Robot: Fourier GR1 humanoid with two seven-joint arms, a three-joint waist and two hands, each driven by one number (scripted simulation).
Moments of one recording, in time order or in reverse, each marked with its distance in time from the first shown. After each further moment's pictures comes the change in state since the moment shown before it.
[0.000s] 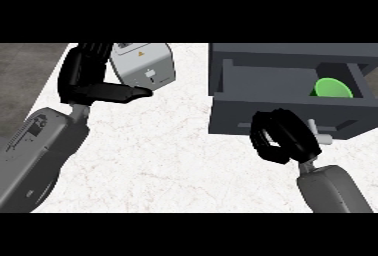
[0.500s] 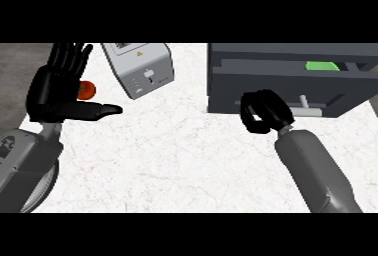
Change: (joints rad) left arm 0.174 0.072 0.091 -0.083 0.000 -0.110 -0.034; right arm -0.321 0.082 -0.077 0.594 0.089 -0.191 -0.161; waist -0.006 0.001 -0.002
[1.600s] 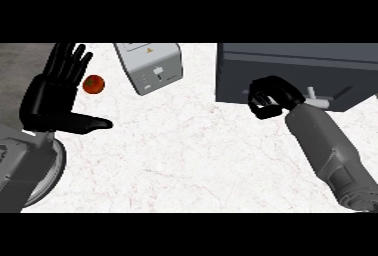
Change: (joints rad) left arm 0.069 0.000 0.042 -0.033 0.013 -0.136 -0.009; right arm -0.302 -0.056 -0.181 0.529 -0.094 0.092 -0.284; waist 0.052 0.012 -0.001
